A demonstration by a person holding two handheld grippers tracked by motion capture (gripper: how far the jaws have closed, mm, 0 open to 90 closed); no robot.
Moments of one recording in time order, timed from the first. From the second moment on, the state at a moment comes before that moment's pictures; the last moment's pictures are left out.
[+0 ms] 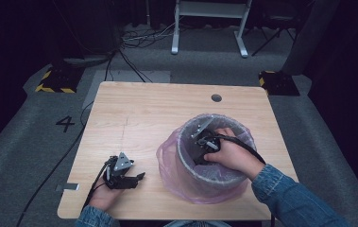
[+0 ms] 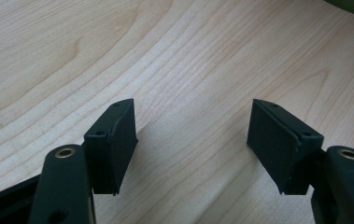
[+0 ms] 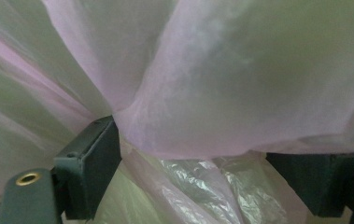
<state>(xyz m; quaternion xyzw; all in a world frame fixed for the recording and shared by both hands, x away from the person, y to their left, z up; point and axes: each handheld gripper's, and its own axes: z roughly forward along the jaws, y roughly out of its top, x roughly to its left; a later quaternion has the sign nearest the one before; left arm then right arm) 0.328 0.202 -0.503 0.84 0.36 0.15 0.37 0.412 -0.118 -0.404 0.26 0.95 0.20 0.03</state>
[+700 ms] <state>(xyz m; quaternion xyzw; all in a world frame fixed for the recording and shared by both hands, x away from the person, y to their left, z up) 0.329 0.201 -0.504 0.85 0.35 0.15 0.37 0.390 -0.141 -0.319 0.19 0.89 0.40 0.04</state>
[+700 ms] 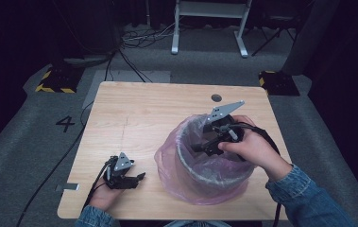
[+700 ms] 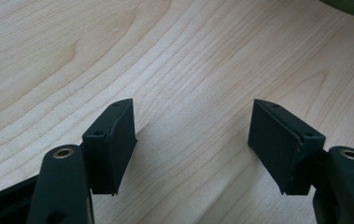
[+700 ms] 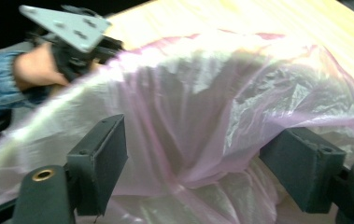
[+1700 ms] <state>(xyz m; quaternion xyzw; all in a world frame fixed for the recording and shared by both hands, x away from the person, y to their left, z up) 0.329 0.199 -0.504 0.84 0.36 0.15 0.37 0.379 -0.153 -0.279 0.22 0.84 0.48 0.11</state>
